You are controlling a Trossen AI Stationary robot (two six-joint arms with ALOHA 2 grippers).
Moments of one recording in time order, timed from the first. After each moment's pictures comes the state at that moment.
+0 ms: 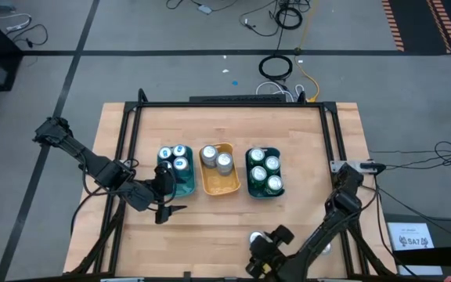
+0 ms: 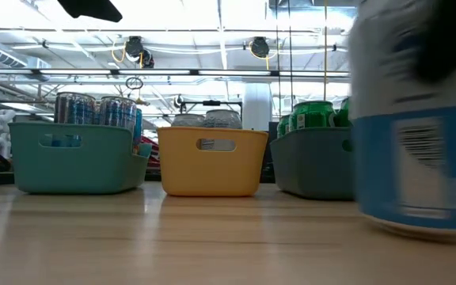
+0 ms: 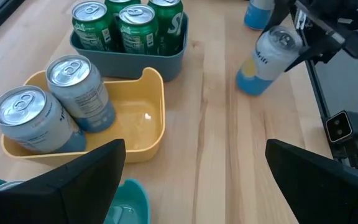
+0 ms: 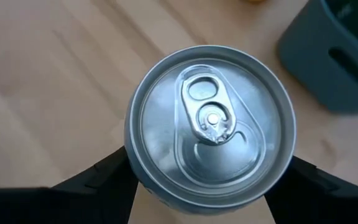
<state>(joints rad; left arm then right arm) -0.58 1.12 0.96 -0.58 -0.47 -0.49 0.82 2.32 2.03 -1.43 0.60 1.58</state>
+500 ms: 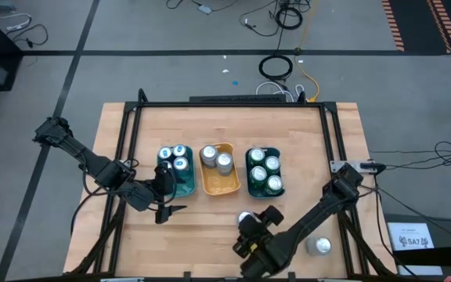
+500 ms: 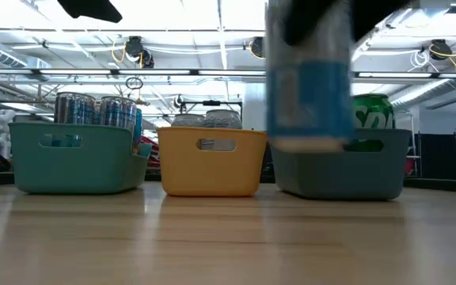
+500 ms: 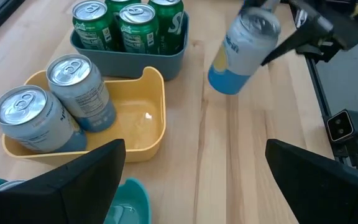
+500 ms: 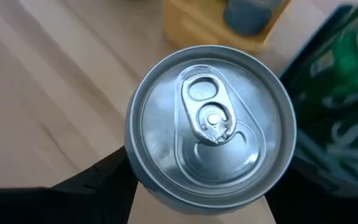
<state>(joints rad) -0.58 1.12 0.96 -0.58 -0.48 -0.49 0.67 2.23 2.03 -1.43 0.68 1.45</state>
